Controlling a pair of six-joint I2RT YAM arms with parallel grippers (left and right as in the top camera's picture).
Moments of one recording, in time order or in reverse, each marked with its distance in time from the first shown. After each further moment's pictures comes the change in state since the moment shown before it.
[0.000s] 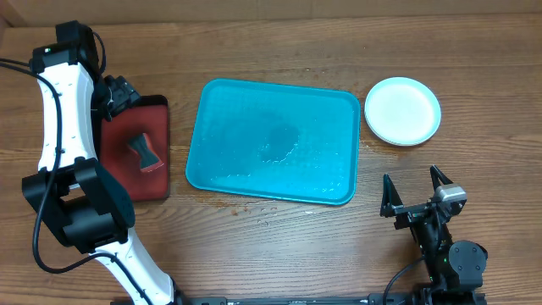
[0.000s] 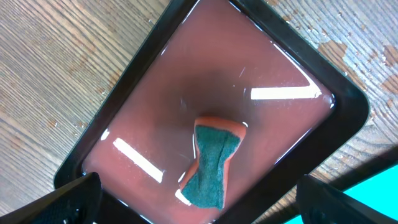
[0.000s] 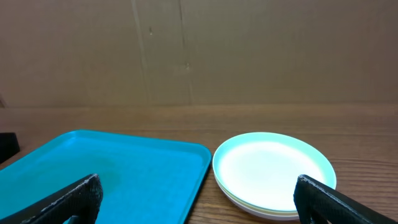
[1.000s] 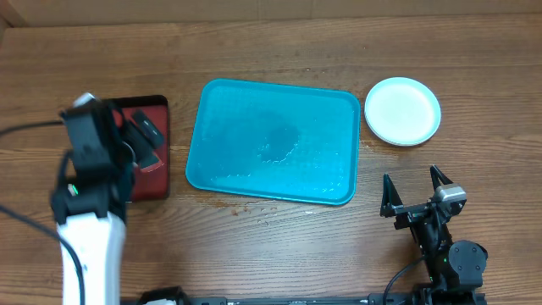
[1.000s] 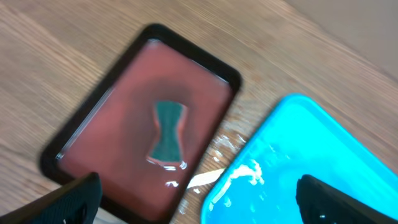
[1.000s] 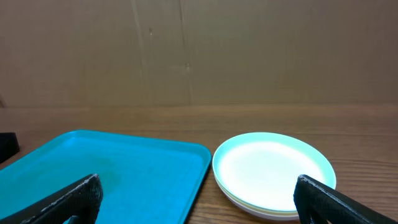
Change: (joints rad) left arm -0.161 -0.974 -0.892 0.583 0.011 0.005; right arm 0.000 0.000 0.000 0.001 0.000 -0.001
